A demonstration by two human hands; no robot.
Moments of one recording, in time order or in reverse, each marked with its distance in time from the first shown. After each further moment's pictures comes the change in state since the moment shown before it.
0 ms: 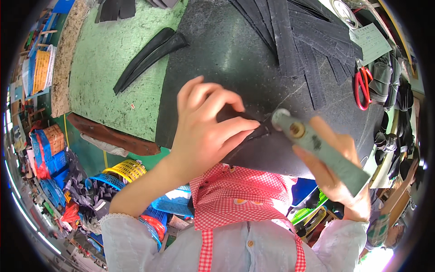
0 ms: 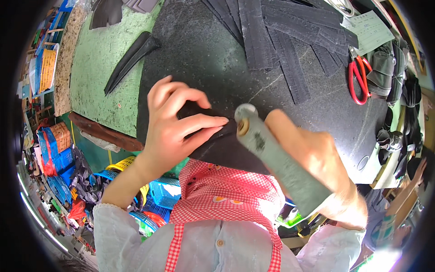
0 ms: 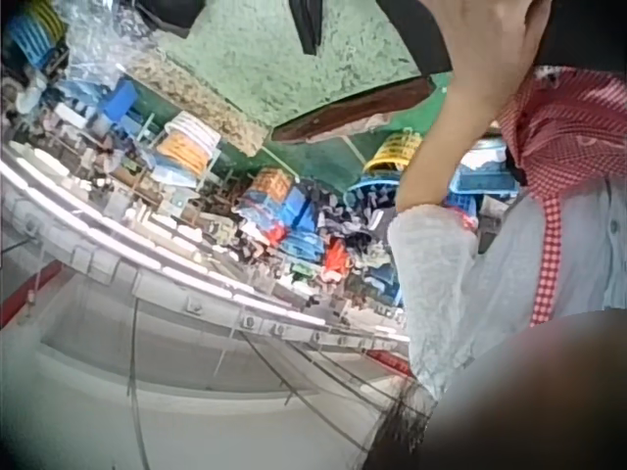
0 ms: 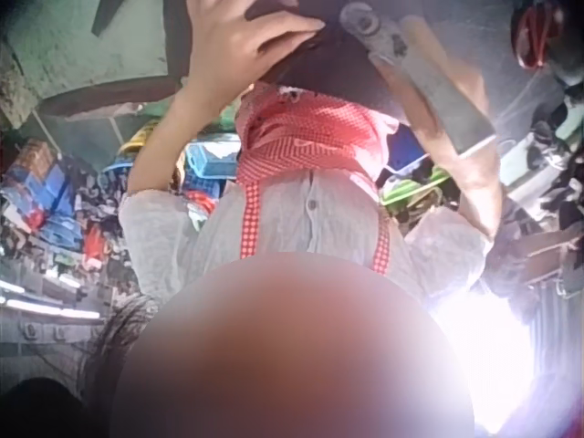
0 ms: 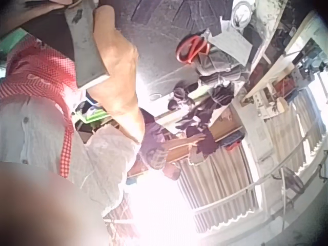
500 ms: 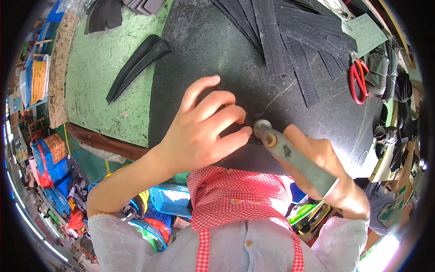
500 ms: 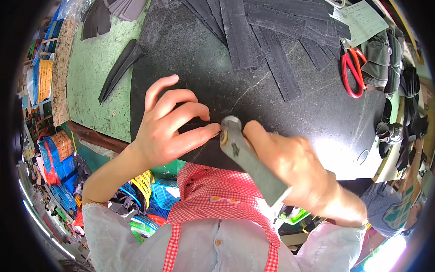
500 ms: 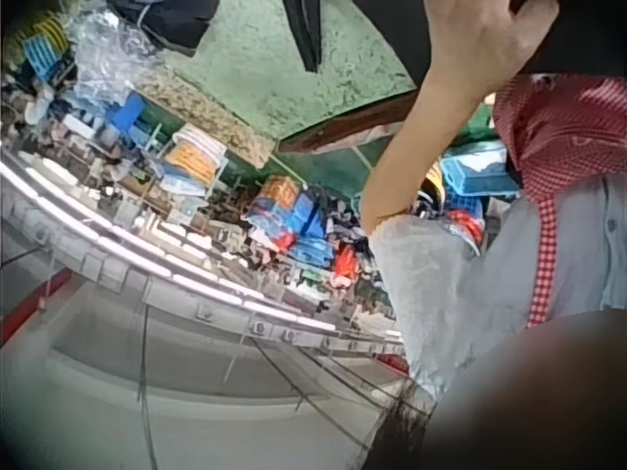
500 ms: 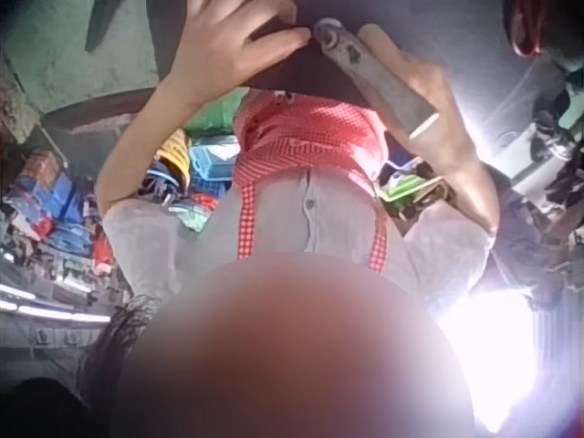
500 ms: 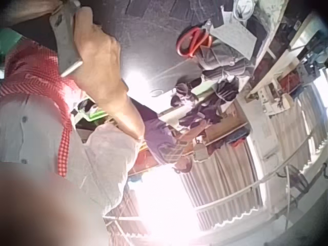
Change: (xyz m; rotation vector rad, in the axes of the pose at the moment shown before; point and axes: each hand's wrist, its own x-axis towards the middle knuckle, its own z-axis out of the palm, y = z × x) left_hand 0.020 -0.011 0.003 0.027 -0.062 0.352; right_hand -0.011 0.016 0.016 -0.015 -0.092 0.061
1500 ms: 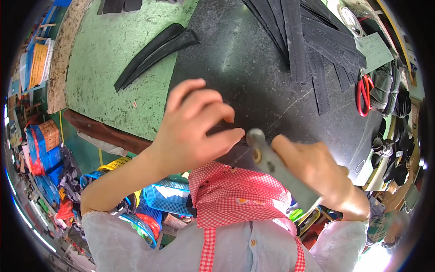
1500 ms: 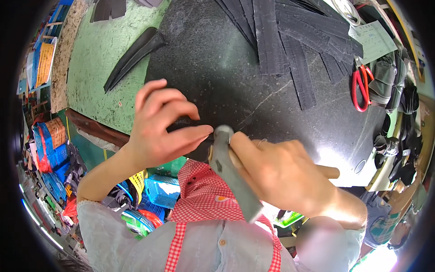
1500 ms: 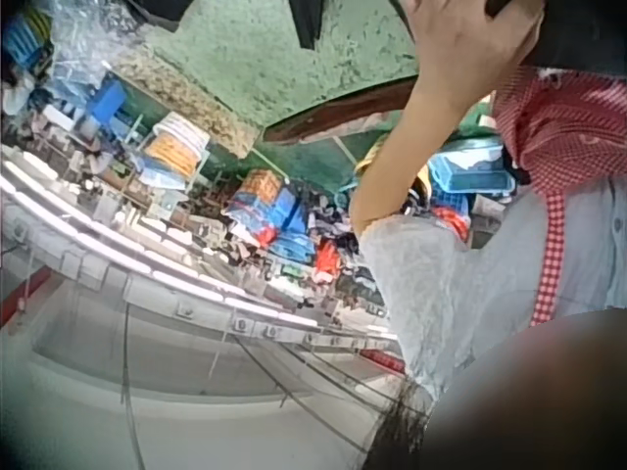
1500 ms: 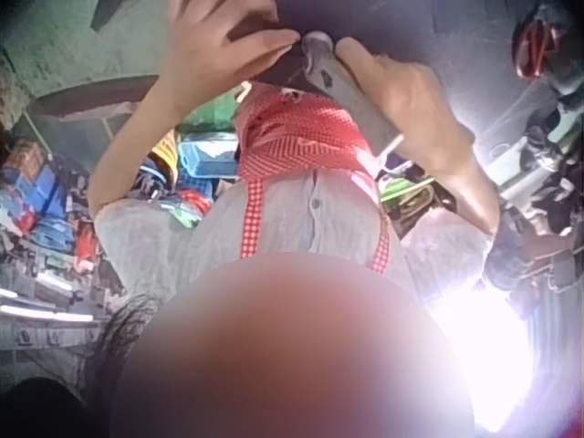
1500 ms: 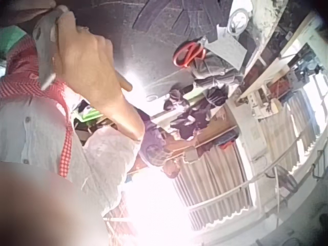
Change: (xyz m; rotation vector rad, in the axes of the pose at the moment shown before) left_hand -0.034 -0.008 -0.026 0.032 0.014 -0.112; right_hand 0.026 -0.023 0.012 -0.157 -0.084 -0.165
